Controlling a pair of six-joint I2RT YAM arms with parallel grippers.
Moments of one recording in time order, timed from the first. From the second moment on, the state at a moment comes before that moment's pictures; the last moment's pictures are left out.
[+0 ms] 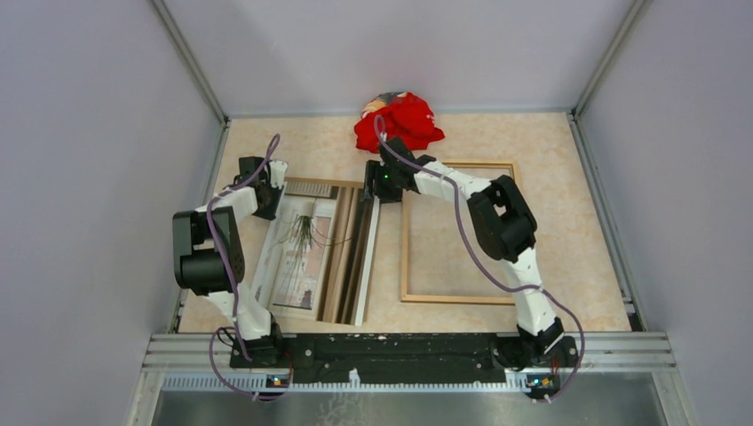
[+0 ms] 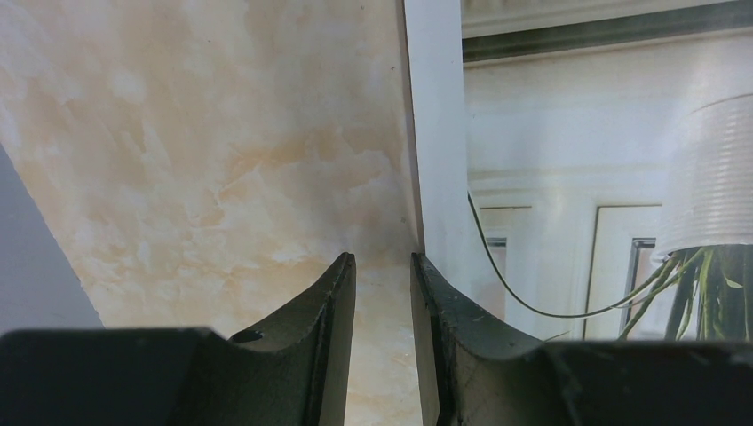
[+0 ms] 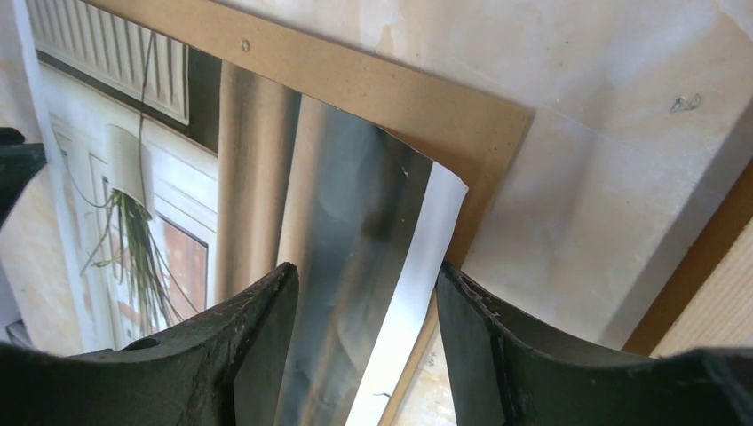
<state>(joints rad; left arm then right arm) 0.11 1.74 1.01 -0.27 -0.03 0.40 0.68 2.25 1.75 -0.39 -0.14 0.64</state>
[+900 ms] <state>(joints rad) 0.11 1.74 1.01 -0.27 -0.04 0.40 0.63 2.24 1.58 -0.13 -0.33 0.76</state>
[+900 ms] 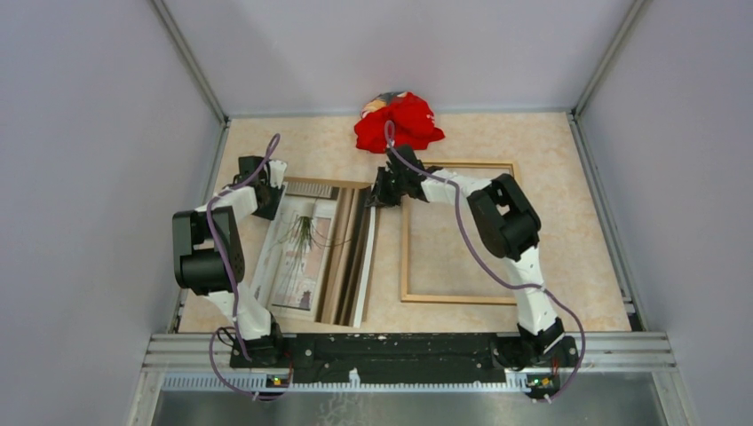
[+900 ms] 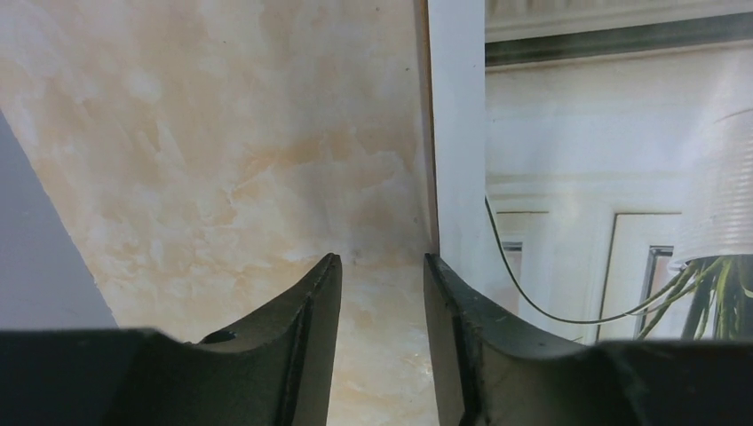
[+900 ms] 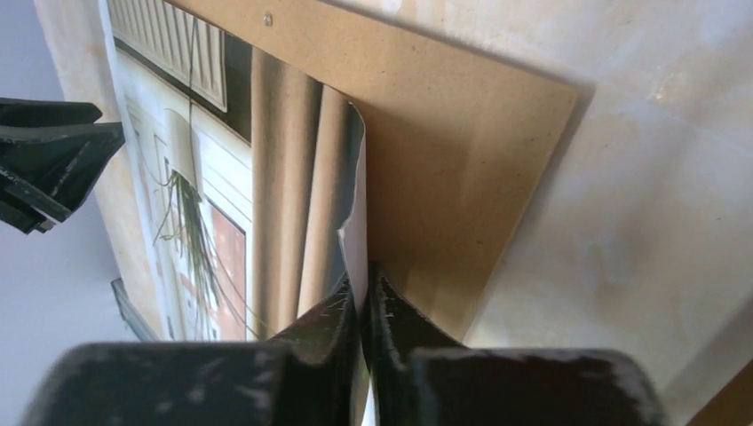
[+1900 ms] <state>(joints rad) 0.12 1.73 1.06 -0.44 0.03 0.41 0.21 1.25 1.99 -1.08 0.09 0.34</state>
